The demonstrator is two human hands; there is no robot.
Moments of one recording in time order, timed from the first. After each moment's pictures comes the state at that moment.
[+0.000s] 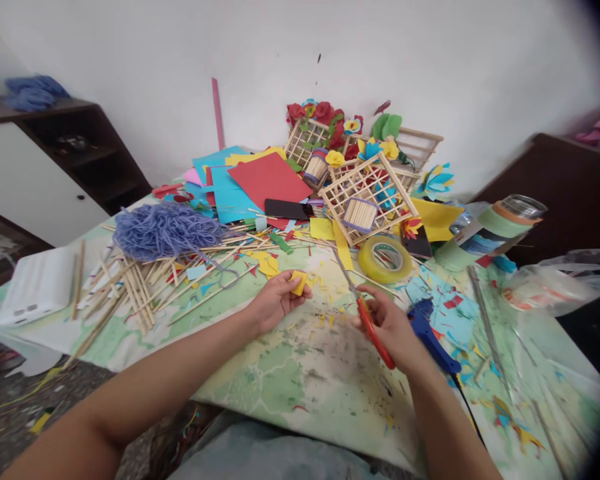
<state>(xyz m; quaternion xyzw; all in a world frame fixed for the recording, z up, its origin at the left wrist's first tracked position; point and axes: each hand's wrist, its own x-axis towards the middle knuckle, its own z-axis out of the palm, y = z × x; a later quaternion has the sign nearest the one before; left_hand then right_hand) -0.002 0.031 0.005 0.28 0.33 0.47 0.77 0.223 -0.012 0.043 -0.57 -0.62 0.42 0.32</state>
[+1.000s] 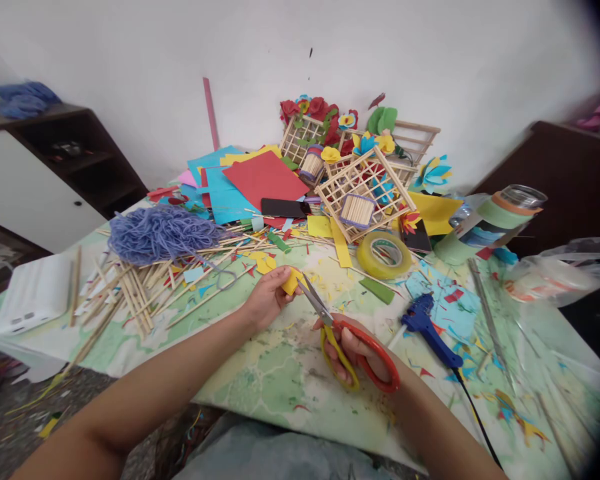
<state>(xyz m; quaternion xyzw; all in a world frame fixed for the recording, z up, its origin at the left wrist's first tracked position) -0.003 0.033 0.013 0.28 0.35 0.51 0.74 0.200 -0.036 0.020 -0.29 -0.48 0.78 0.29</state>
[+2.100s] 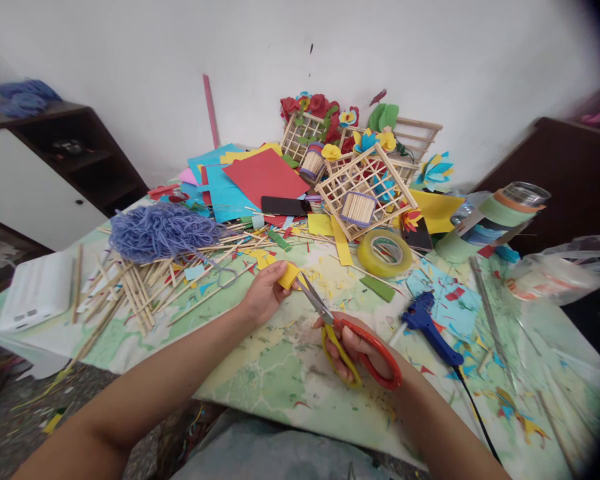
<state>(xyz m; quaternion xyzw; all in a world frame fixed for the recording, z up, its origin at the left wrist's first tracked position) -0.007 0.037 0.011 0.30 0.35 0.54 0.71 0.203 -0.034 0.015 -0.27 -0.48 0.78 0.29</state>
